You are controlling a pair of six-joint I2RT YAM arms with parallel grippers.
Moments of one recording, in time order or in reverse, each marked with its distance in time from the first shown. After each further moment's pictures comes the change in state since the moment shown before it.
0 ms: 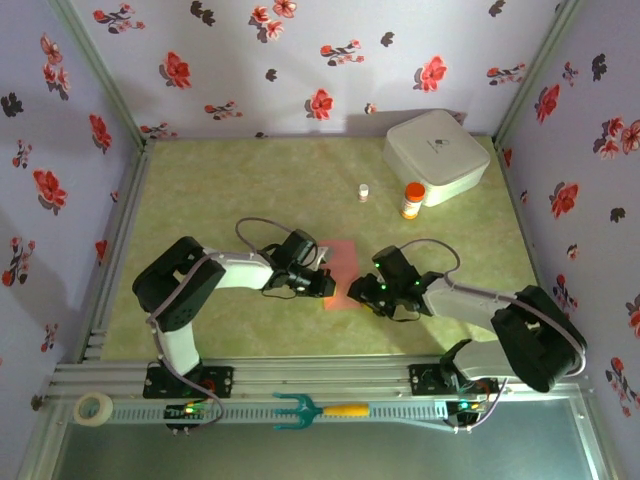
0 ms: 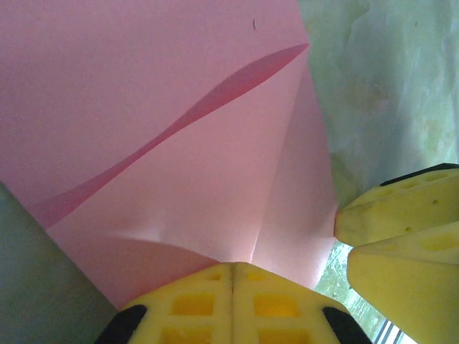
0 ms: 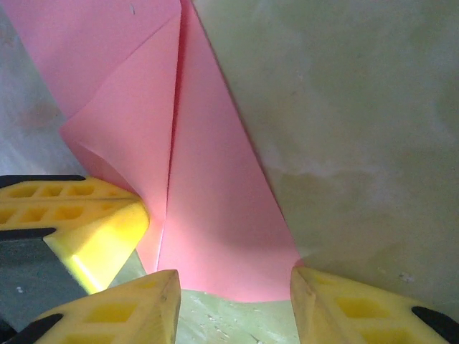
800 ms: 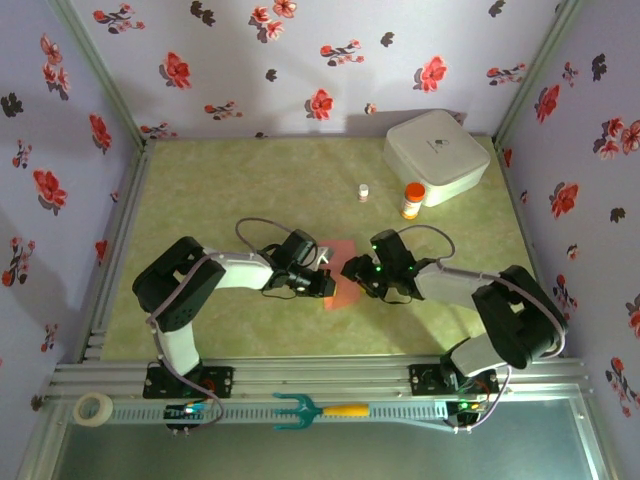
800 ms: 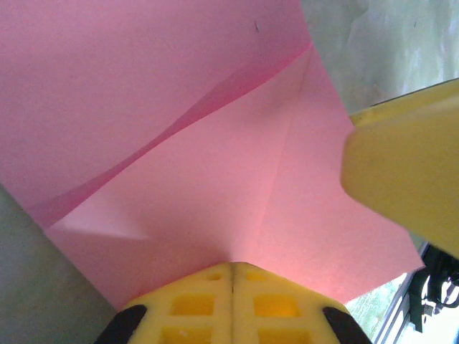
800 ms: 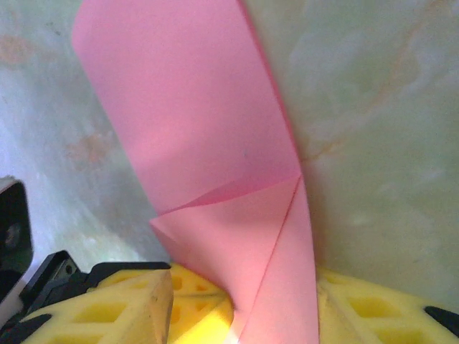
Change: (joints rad) left arm 0.000 0.000 -0.001 0.003 0.002 0.000; right arm -0.084 0.148 0.099 0.140 -0.023 -0.010
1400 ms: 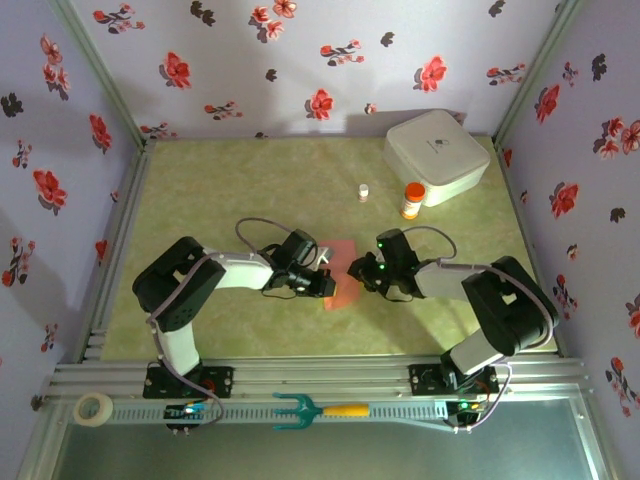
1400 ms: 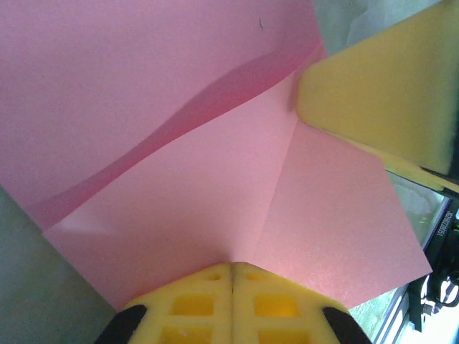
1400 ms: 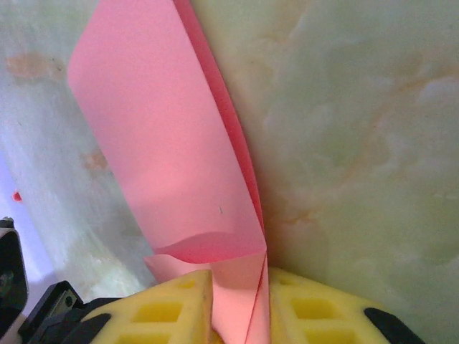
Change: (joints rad) left arm 0.000 0.000 0.000 0.001 0.003 0.000; right arm -0.062 0.073 -0.037 0.148 -0.058 -0.008
